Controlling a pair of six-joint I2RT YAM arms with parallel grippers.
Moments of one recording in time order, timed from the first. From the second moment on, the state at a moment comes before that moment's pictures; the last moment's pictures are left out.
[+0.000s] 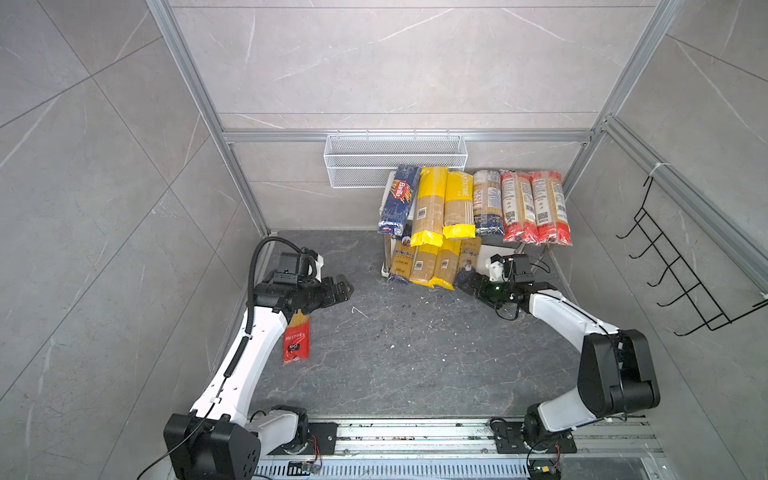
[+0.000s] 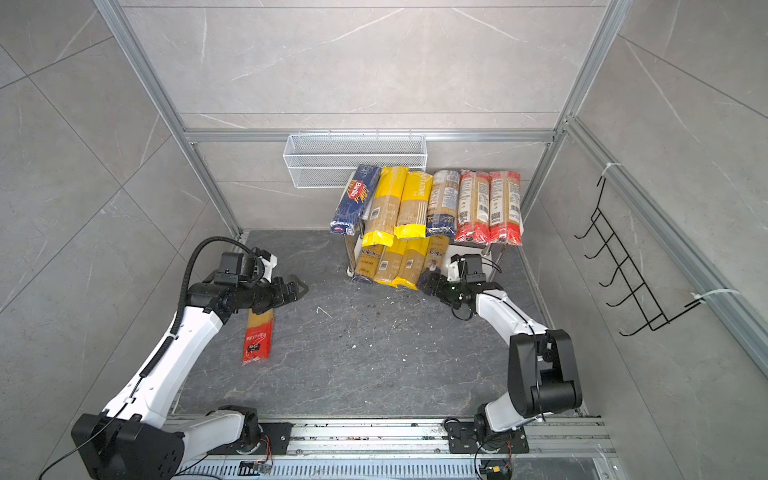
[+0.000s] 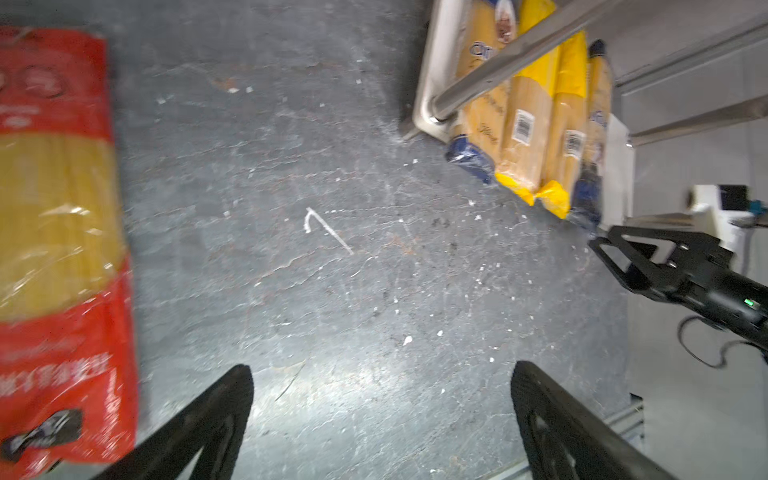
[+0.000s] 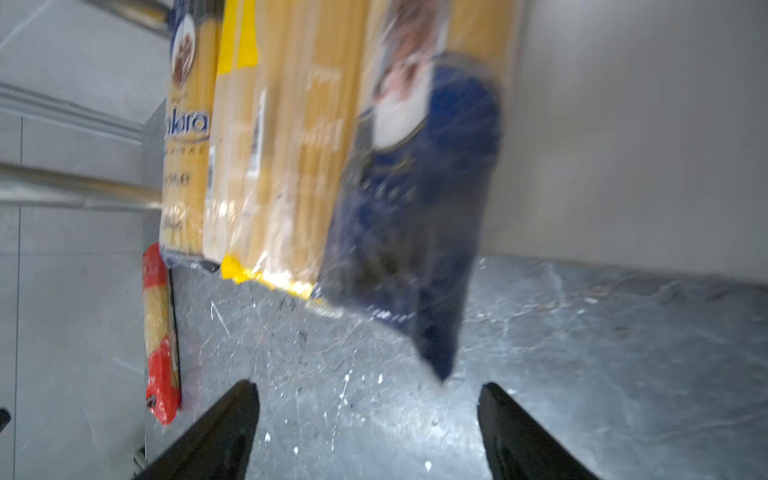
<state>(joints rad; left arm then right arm) -0.15 1.18 1.13 -0.90 0.29 -0.43 0.16 1.51 0.97 -0.34 -0.43 0.50</state>
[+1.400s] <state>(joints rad) 0.07 1.81 1.21 -0.90 -0.01 -0.51 0.56 1.36 1.01 -0.53 -0.20 0.49</state>
